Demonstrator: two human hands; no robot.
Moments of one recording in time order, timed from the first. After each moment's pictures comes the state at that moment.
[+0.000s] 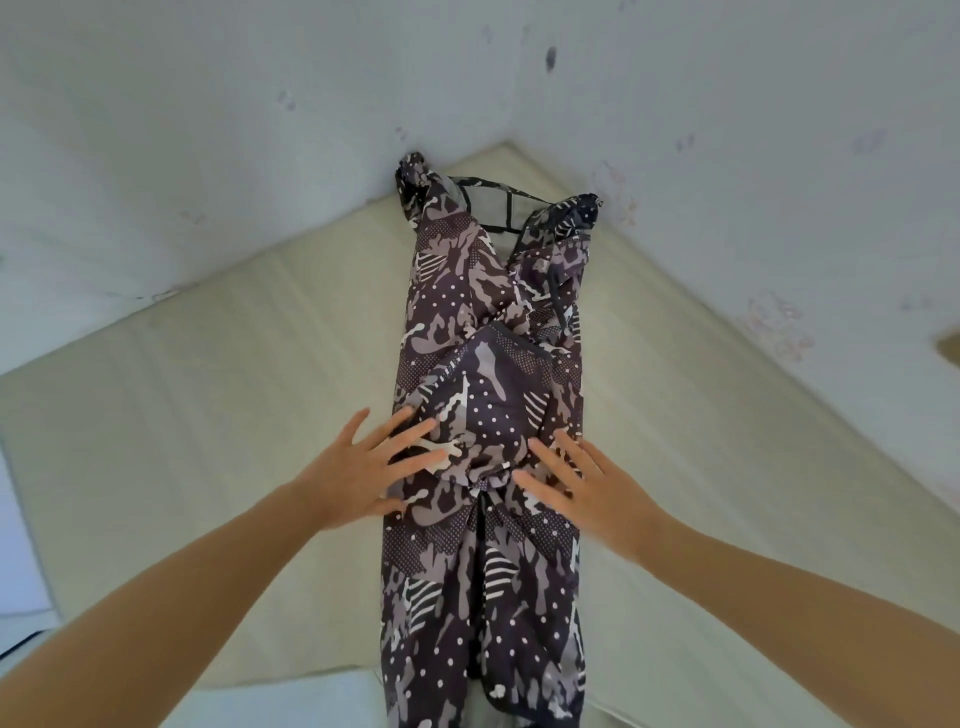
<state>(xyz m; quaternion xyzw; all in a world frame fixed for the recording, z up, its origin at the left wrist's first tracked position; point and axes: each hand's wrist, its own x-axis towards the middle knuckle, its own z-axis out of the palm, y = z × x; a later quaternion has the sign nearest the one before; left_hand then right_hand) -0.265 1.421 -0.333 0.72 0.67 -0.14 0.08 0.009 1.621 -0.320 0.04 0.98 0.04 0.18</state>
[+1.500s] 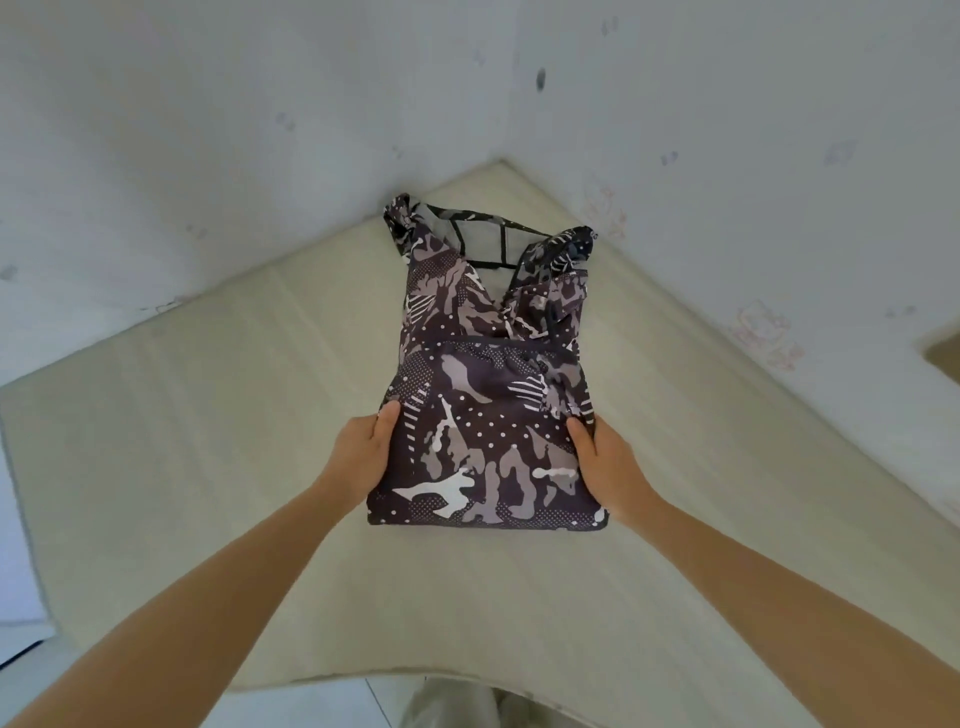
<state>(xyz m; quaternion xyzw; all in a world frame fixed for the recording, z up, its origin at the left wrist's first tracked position) -0.226 1.461 -0.307 0.20 0.85 0.38 0.31 -0.010 1.646 -0.306 0.44 0.78 -0.44 -0.06</state>
